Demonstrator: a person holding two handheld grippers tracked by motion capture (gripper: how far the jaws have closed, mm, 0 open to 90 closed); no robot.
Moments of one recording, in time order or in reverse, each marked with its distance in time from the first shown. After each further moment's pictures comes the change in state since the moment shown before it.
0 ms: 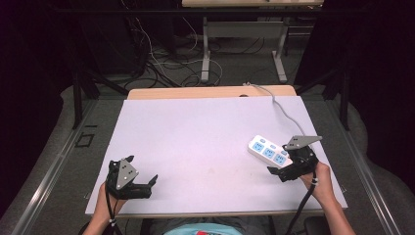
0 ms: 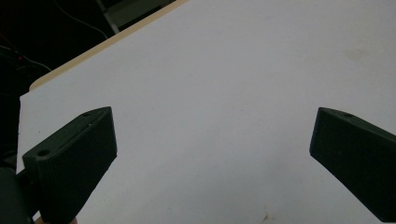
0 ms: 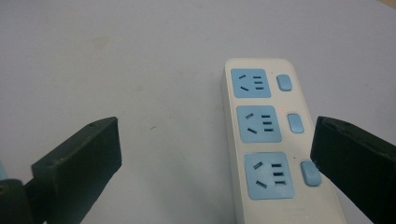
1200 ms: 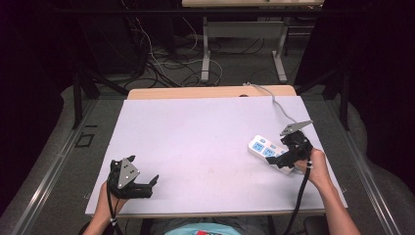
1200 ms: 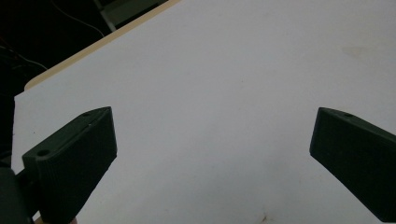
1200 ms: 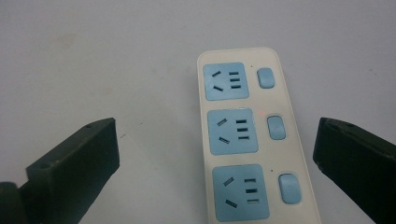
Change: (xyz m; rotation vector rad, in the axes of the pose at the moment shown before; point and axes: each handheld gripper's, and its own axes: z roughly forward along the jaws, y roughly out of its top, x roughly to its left) left arm -0.001 0.000 0.003 0.009 -0.012 -0.001; right arm -0.034 0.018 0.025 0.111 0.024 0.082
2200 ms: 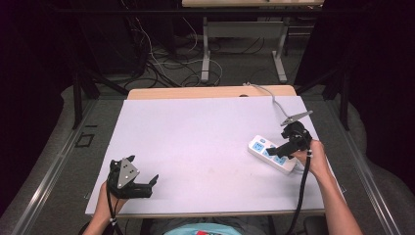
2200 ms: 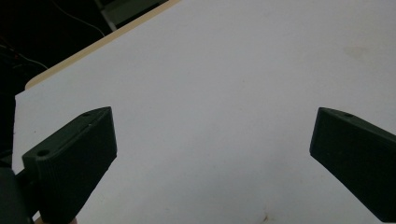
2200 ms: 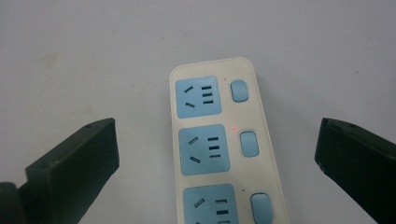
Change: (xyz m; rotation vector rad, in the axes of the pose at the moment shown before) left arm 0.000 0.000 0.000 -0.004 -0.001 -0.009; right arm -0.026 0.014 0.007 0.022 0.027 0.072
